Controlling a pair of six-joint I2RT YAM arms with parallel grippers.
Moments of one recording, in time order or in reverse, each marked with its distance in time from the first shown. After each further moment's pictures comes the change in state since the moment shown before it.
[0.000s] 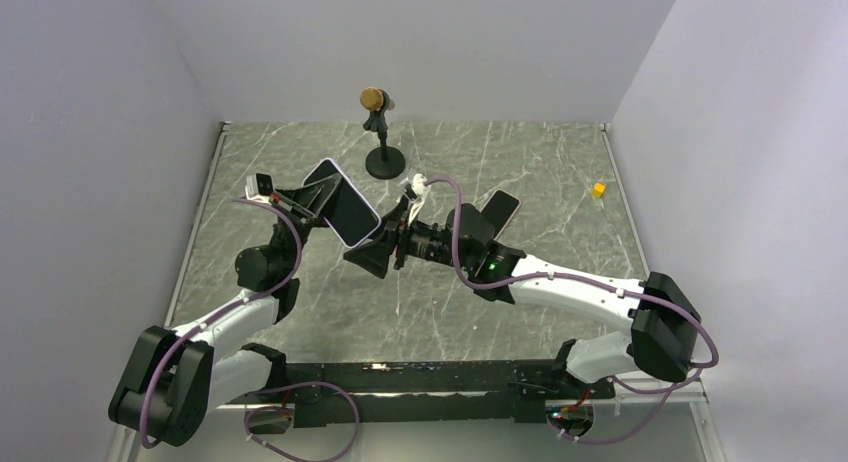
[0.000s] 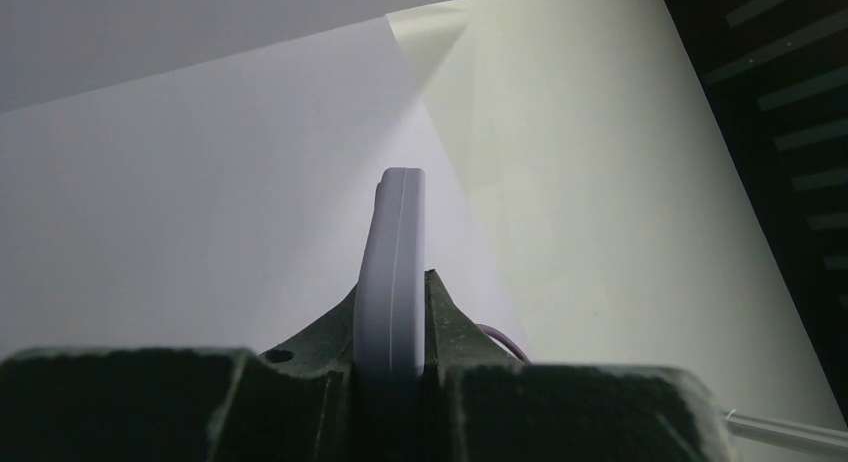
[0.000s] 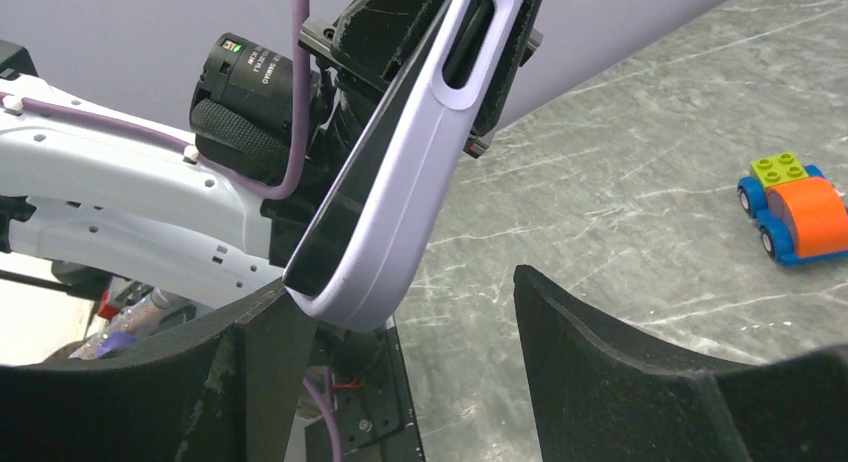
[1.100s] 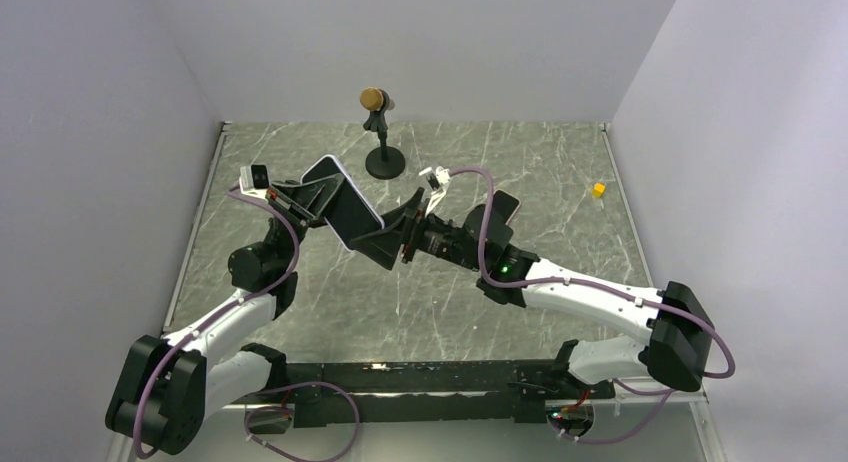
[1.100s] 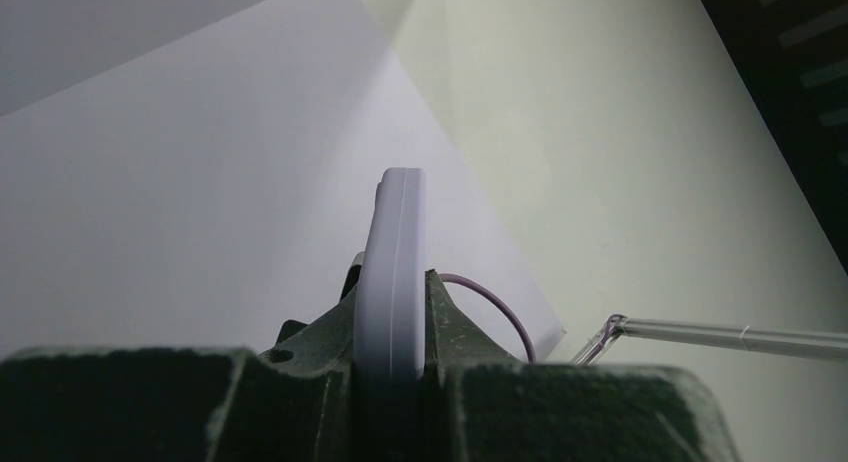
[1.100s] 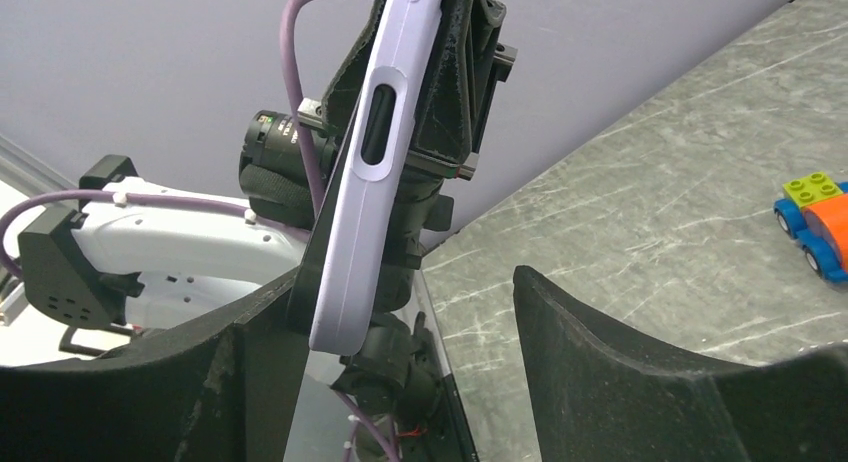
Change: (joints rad) left arm -0.005 -0.041 0.066 0.008 0.087 0.090; right arm -0.002 -0.082 -0.021 0.043 0.059 0.158
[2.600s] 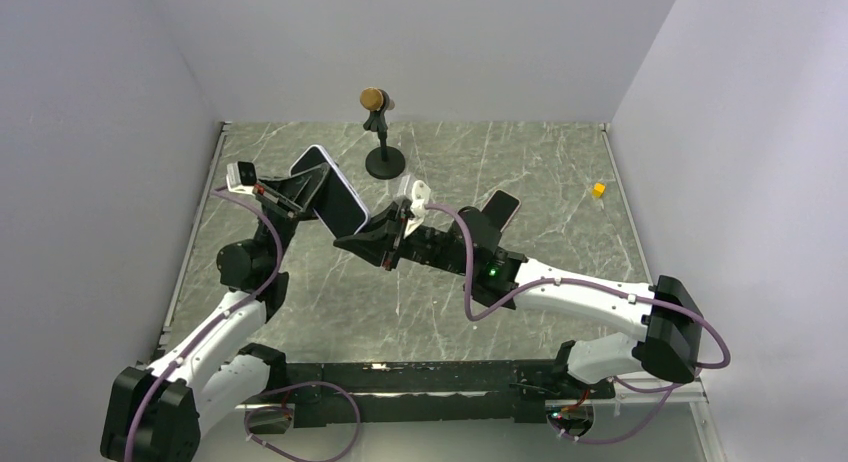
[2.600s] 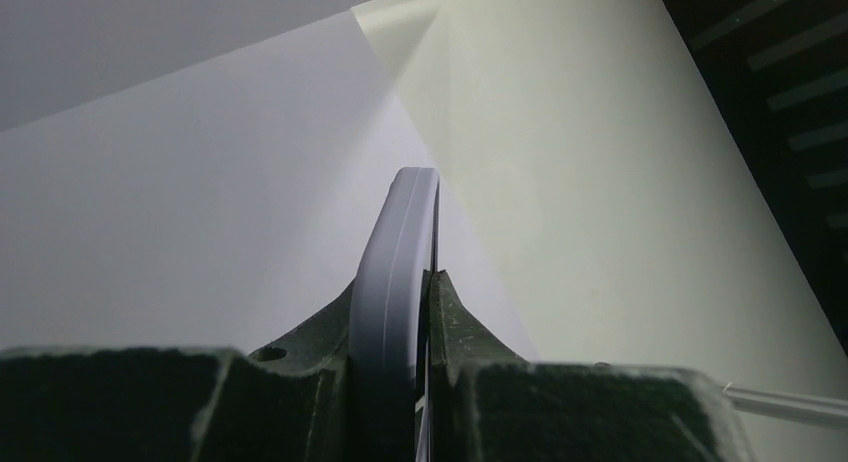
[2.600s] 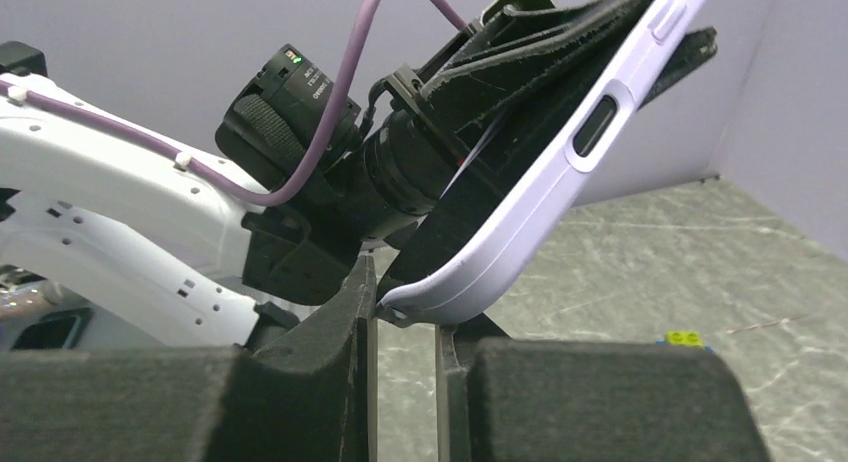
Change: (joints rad) left arm 0.024 -0.134 0.035 -0.217 -0.050 -0.040; right arm 0.078 0.076 0.094 0.006 -0.014 -0.472
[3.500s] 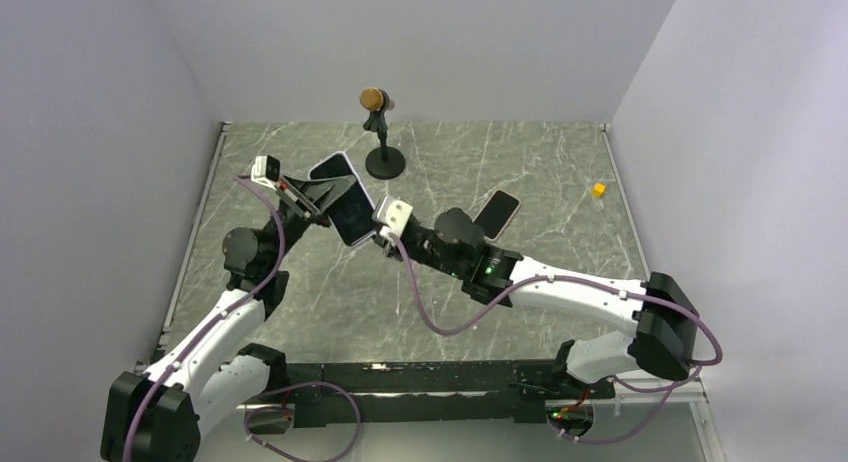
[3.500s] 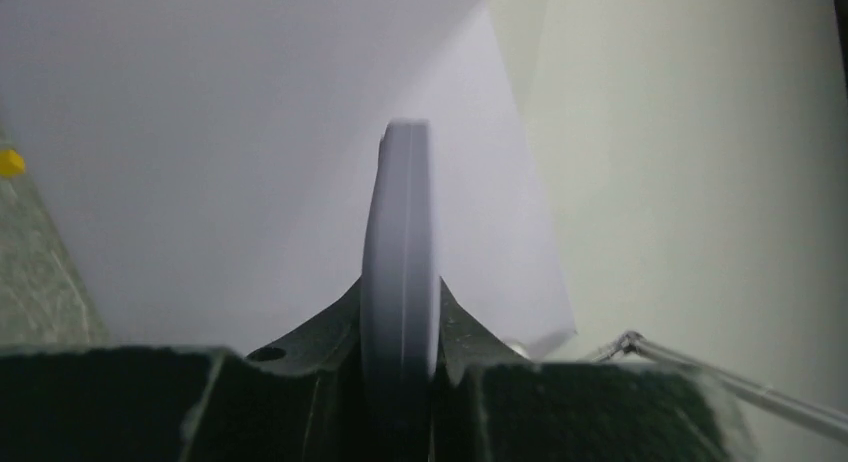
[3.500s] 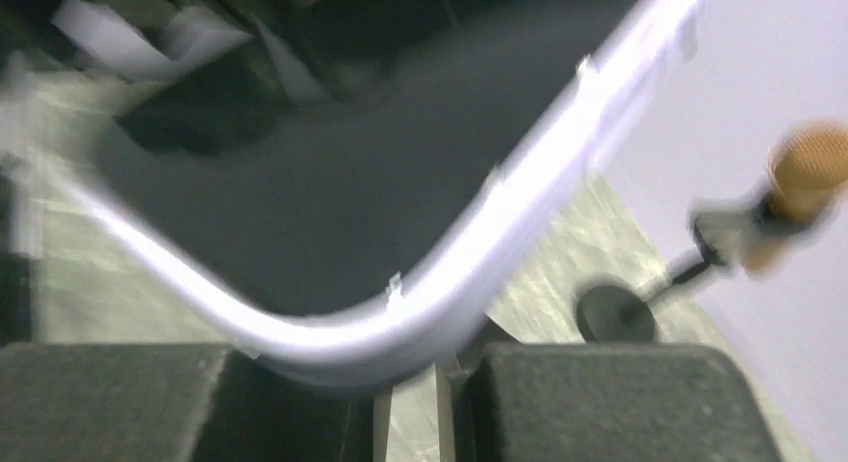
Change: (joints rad) left arm 0.032 -0.002 0.055 -0.265 0.161 -0.005; right arm 0.009 -0.001 -0.012 -0.165 0.157 -0.468
